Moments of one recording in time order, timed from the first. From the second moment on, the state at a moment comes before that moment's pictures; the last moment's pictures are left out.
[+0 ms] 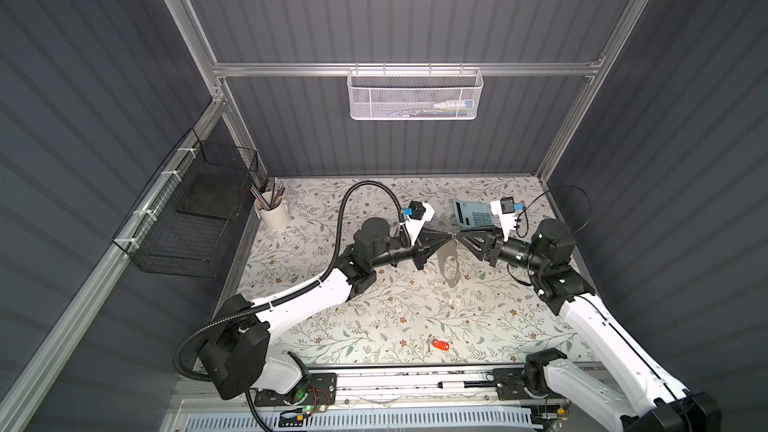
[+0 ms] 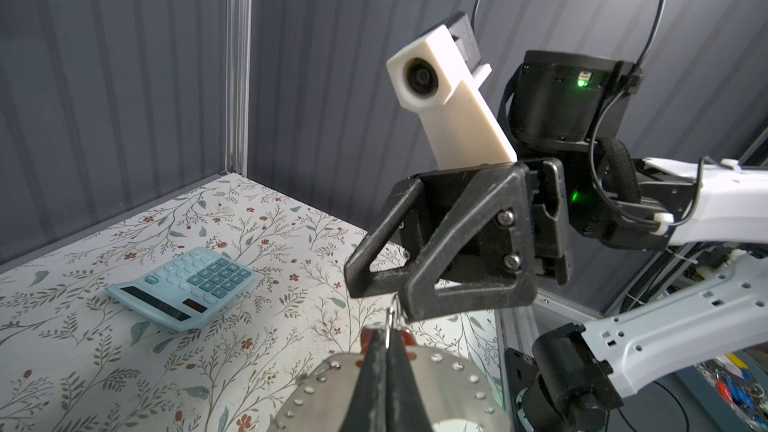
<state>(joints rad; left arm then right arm) -0.83 1.42 0.94 0.51 0.50 -0.26 0.22 0.94 0.71 0.12 -0.85 0.46</state>
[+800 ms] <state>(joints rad) -0.84 1.47 0.91 0.68 0.47 -0.36 0.21 0.97 0.69 0.29 -0.94 0.62</state>
